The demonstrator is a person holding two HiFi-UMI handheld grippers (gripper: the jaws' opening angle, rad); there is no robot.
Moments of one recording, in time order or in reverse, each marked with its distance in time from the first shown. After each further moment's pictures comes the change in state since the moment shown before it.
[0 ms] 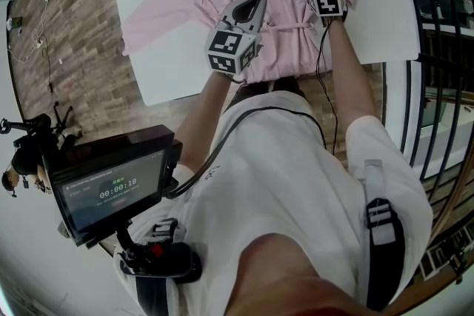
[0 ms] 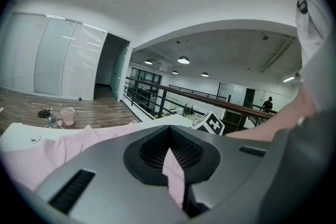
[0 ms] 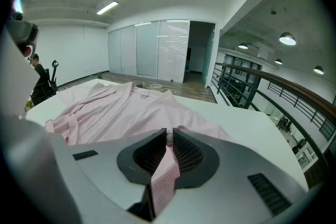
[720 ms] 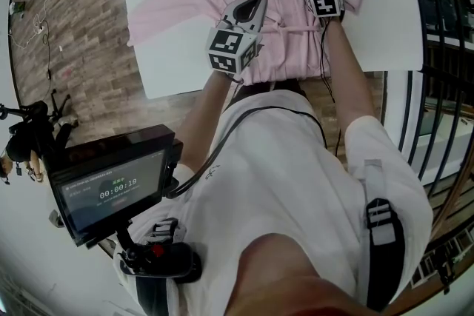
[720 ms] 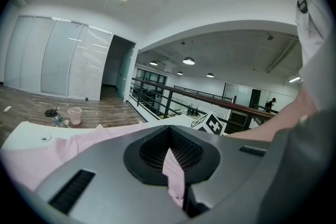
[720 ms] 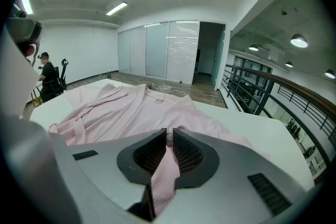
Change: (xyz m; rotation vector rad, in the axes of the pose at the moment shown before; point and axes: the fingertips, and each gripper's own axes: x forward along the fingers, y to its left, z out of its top) left arm -0.010 0.018 -0.006 -0.011 -0.005 0.059; right arm 0.021 0.038 0.014 -0.050 -0.019 0.086
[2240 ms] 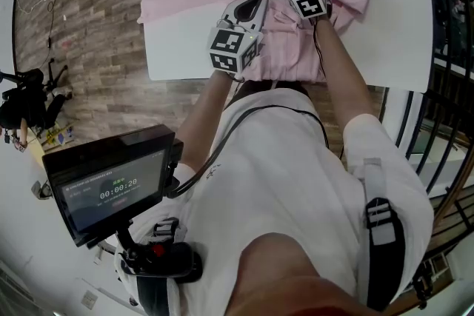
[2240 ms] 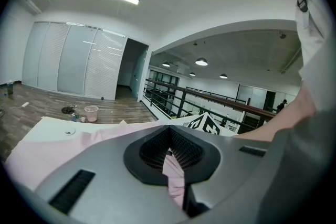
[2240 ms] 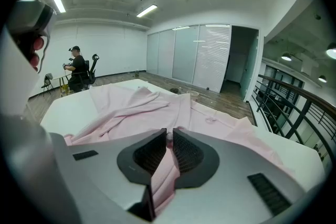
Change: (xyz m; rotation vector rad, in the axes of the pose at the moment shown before) left arm -0.040 0.047 -0.012 -0.056 -0.010 0.143; right arm 0.040 0.135 0.048 -0.177 -0.050 0.258
